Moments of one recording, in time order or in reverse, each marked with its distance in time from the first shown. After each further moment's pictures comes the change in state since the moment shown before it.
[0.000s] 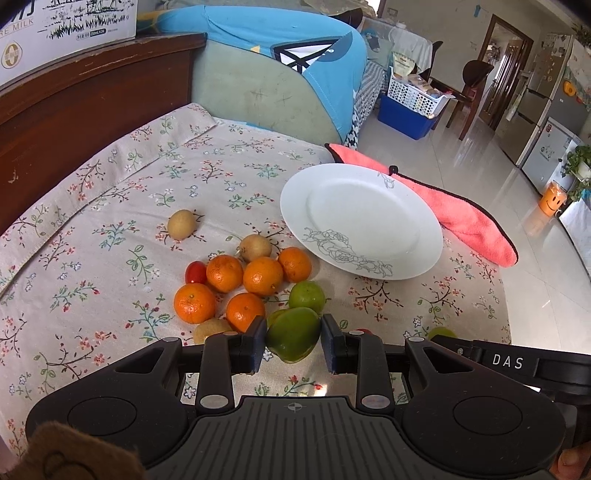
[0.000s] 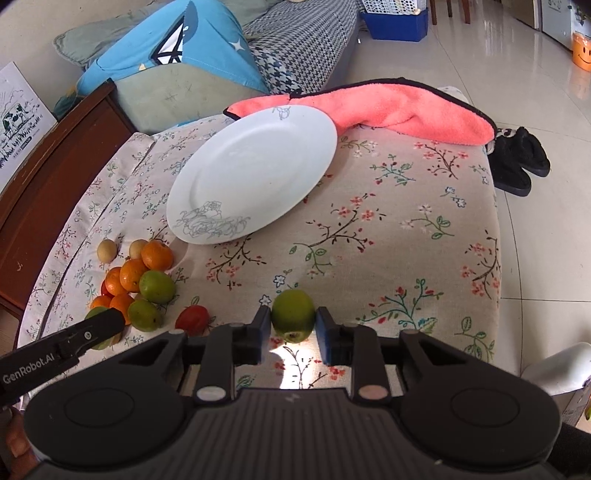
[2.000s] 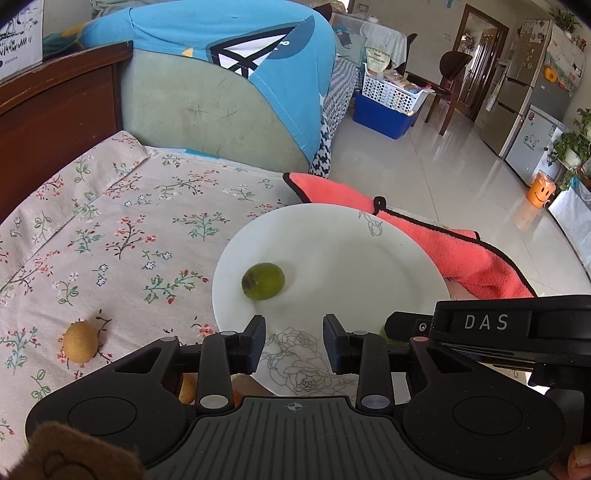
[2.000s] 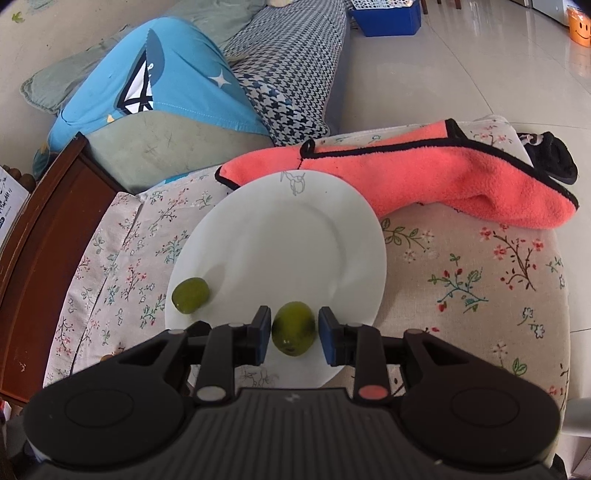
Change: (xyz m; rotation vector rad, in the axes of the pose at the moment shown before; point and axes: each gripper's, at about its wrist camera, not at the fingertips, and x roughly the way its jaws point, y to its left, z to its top) left arm 0.100 -0.031 0.075 0.076 -0.013 -0.052; right arm 0.068 0.006 0.101 0.119 -0.006 0.041
